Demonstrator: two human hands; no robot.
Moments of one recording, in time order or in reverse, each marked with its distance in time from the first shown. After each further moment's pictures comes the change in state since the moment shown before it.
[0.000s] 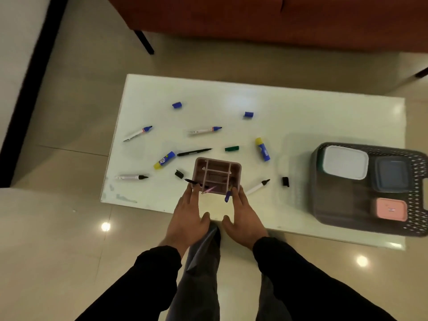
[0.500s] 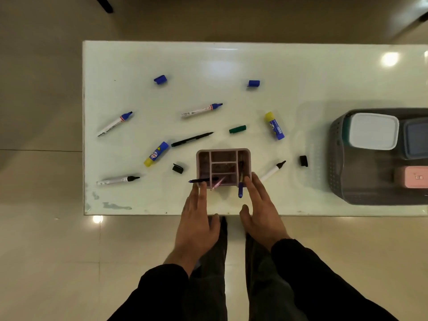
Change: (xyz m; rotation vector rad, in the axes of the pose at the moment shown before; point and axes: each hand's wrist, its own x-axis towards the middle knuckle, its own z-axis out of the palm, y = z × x) left_hand 0.023 -0.059 0.030 -0.084 -0.080 0.120; right_hand 0.023 0.024 0.050 -0.022 0.221 0.096
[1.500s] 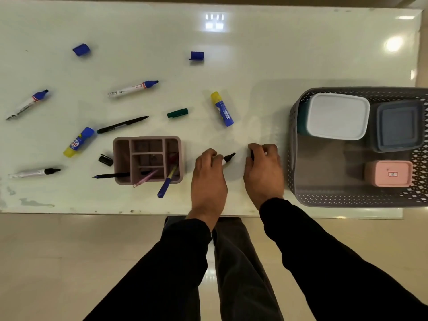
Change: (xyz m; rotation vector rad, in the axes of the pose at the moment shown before) left_hand 0.115 0.135 0.142 0.215 0.219 0.041; right_hand 0.077 0.125 -0.084 -0.171 0.315 0.196
